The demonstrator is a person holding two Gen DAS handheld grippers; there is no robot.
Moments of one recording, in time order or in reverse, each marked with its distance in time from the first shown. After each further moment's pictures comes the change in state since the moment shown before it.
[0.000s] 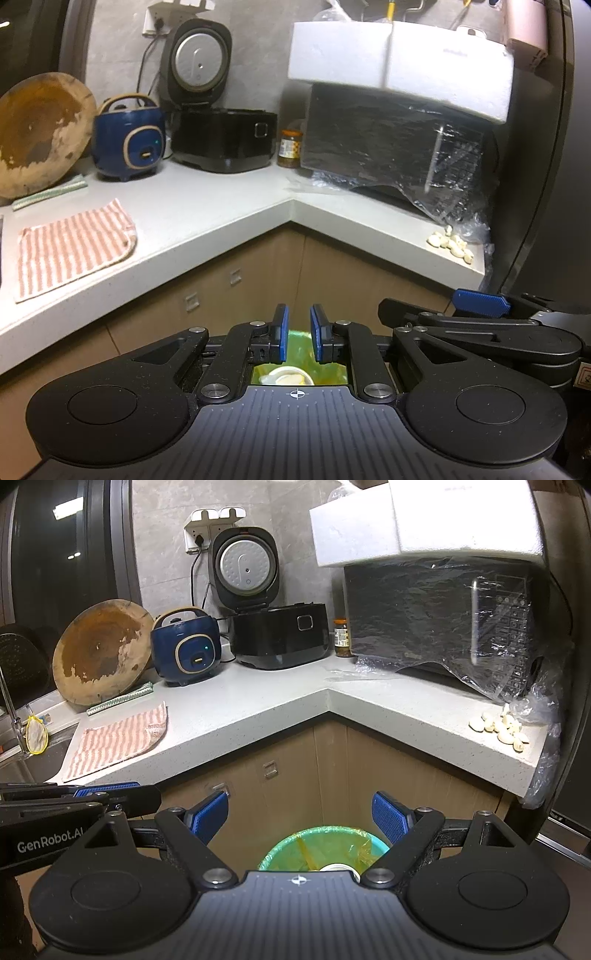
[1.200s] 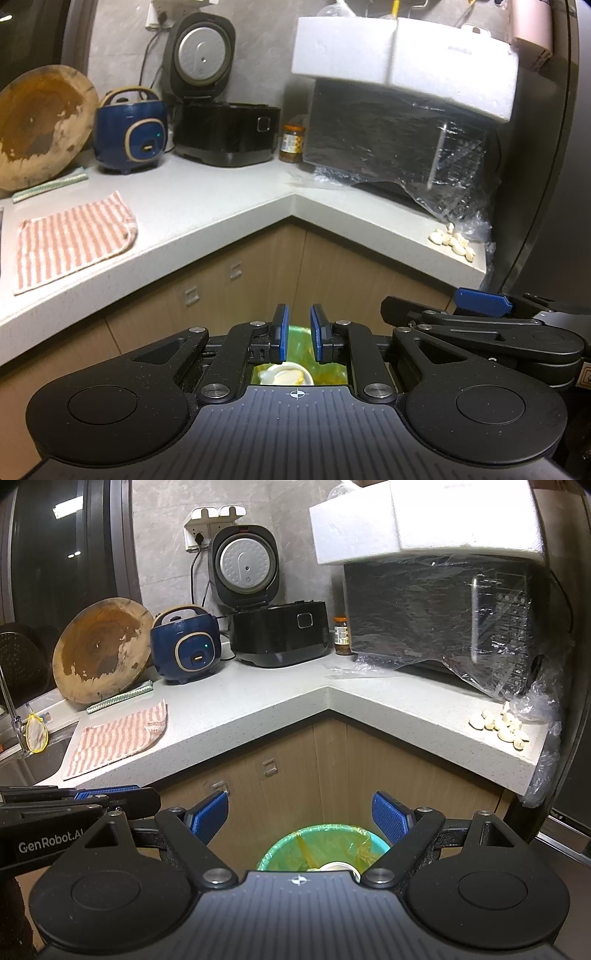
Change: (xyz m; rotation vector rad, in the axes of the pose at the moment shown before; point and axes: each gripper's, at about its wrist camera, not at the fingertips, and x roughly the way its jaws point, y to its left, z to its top) left arm 0.001 0.002 -0.003 -0.013 0.014 0.001; right arm 0.000 -0.002 -0.002 0.000 0.006 0.001
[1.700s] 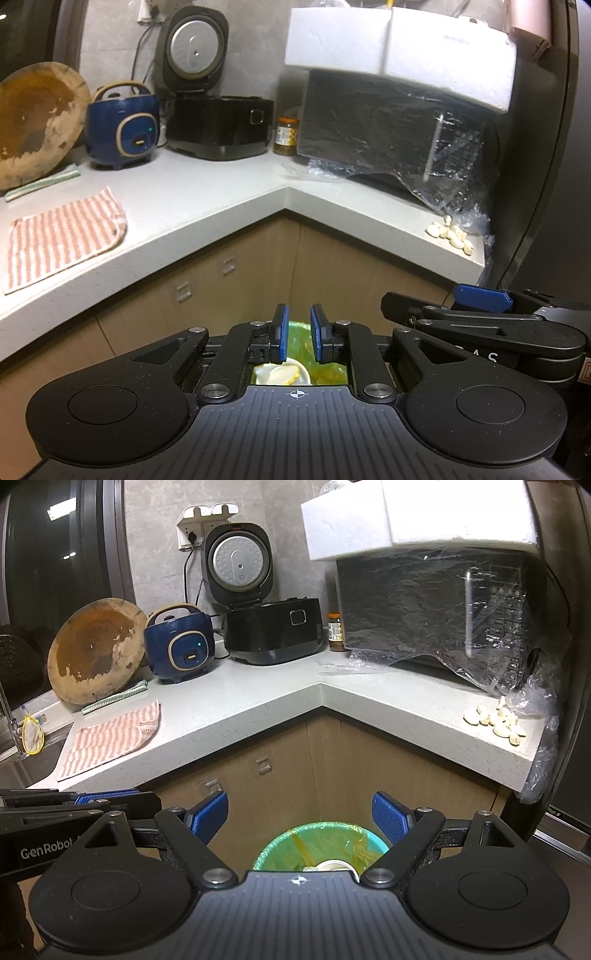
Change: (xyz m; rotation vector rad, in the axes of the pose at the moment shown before) left arm 0.012 -0.004 0.001 0.012 0.022 -0.013; right arm 0.007 -0.008 0.001 0.012 0.011 -0.012
